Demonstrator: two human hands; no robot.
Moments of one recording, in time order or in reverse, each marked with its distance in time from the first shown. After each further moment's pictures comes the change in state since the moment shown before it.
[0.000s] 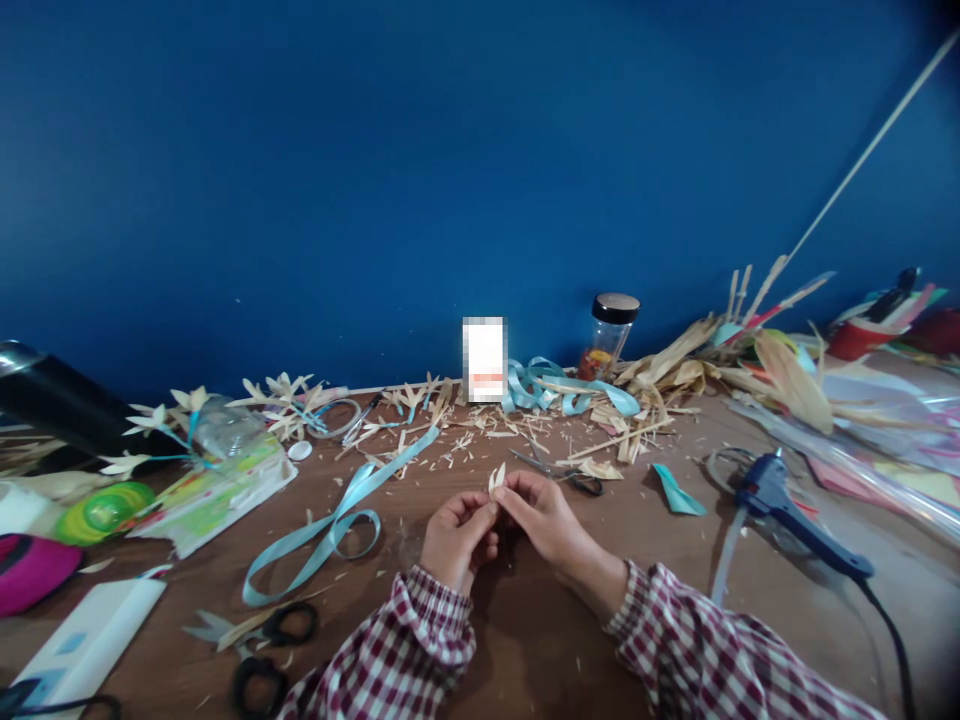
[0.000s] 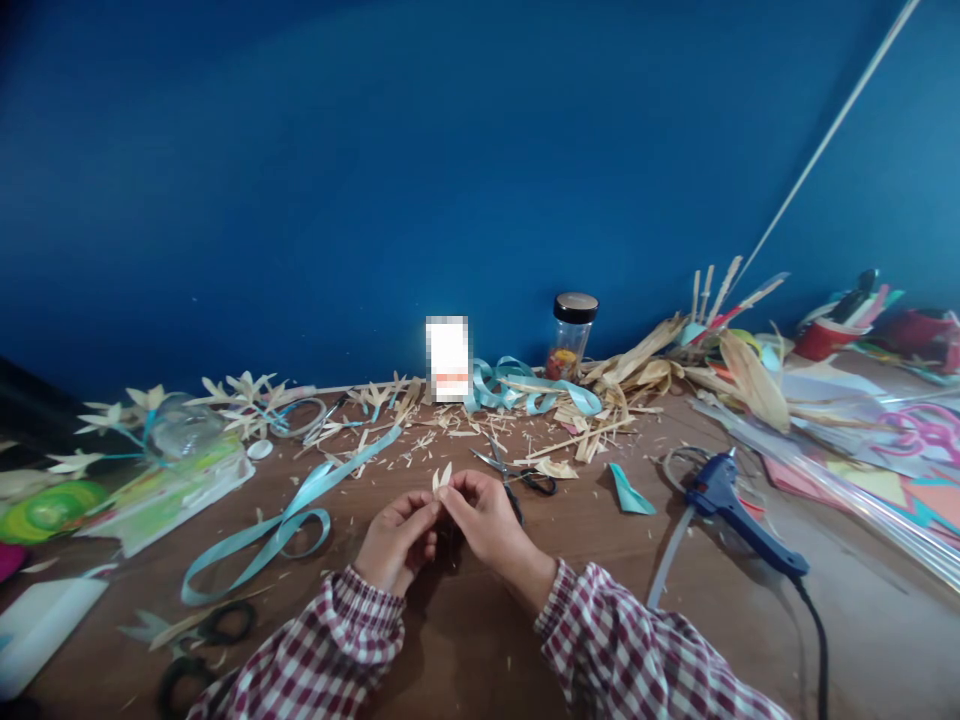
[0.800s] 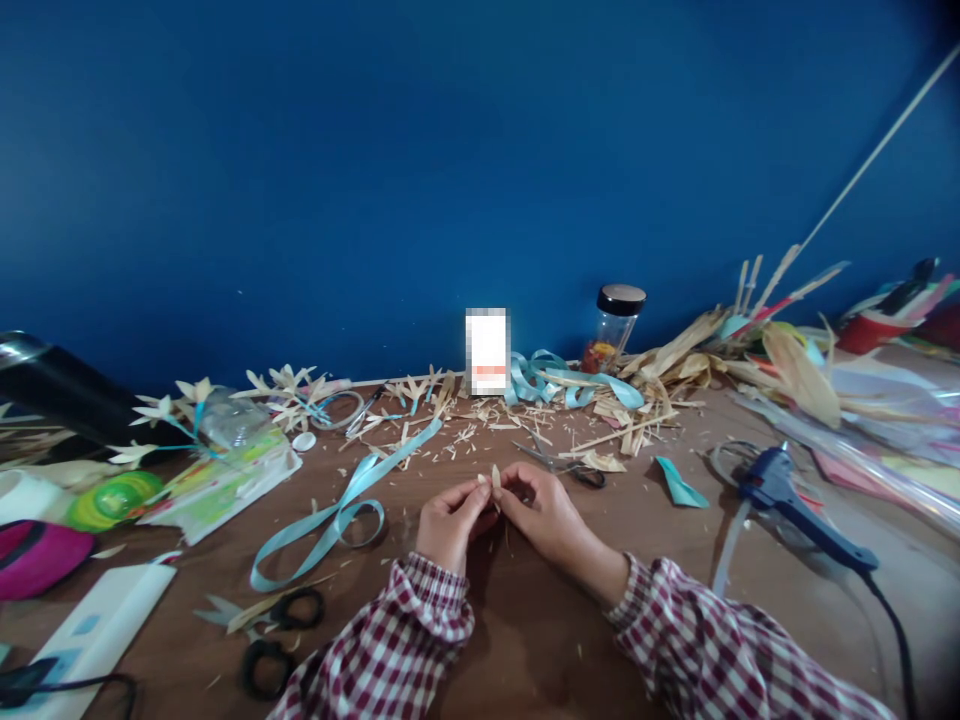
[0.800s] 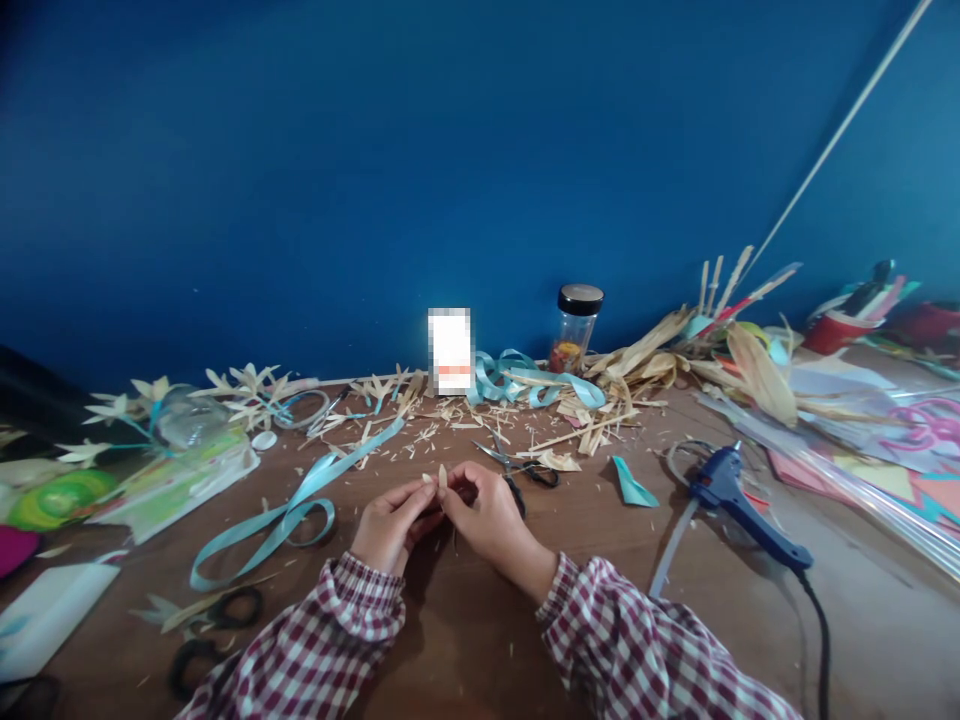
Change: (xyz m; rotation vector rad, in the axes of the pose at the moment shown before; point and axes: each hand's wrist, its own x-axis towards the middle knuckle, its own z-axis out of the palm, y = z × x) left_hand 0.007 0.005 -0.006 -0.022 0.038 0.058; right_hand -0.005 -0.002 -0.003 -0.327 -0.045 -0.137
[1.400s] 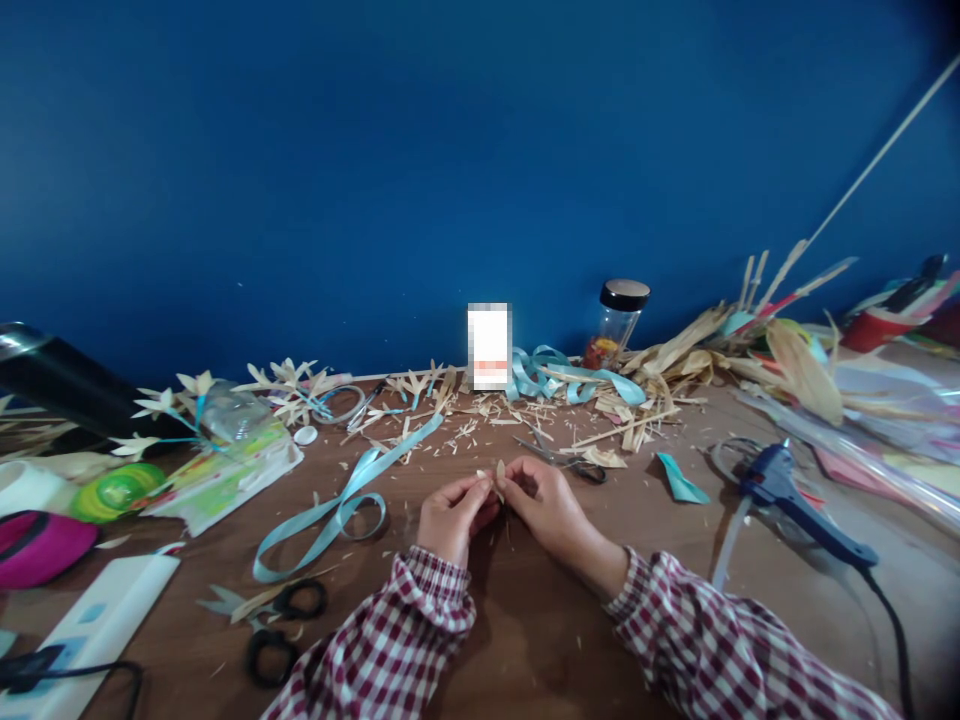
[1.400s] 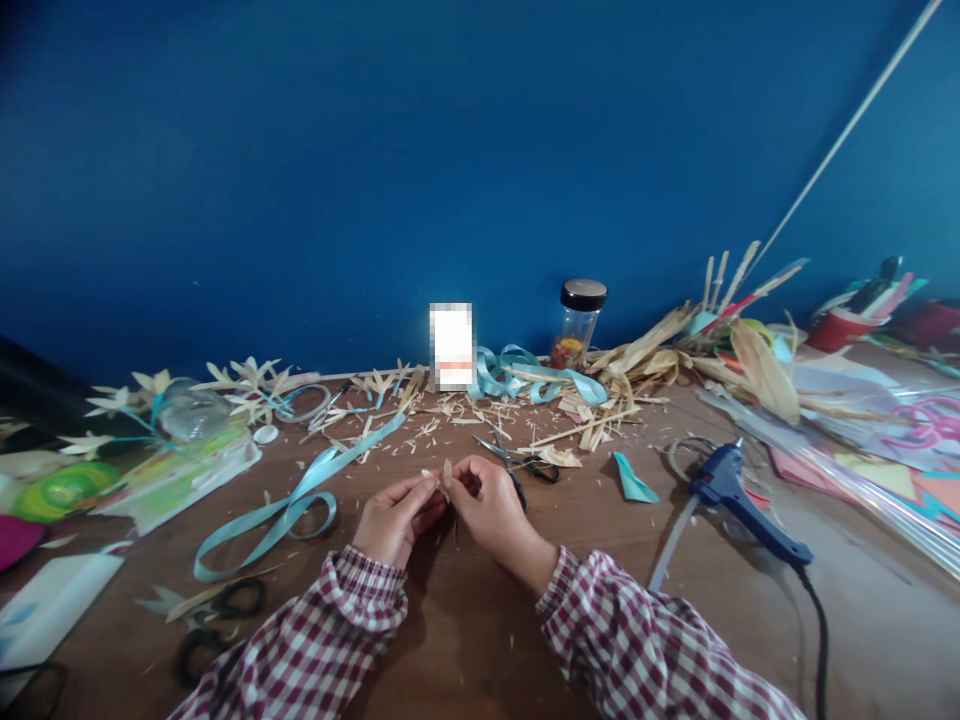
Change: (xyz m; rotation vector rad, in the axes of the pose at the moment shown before) left_hand -0.003 0.000 0.000 -0.073 0.005 -0.036; right_hand 0.001 0.000 0.001 0.026 0.054 0.024
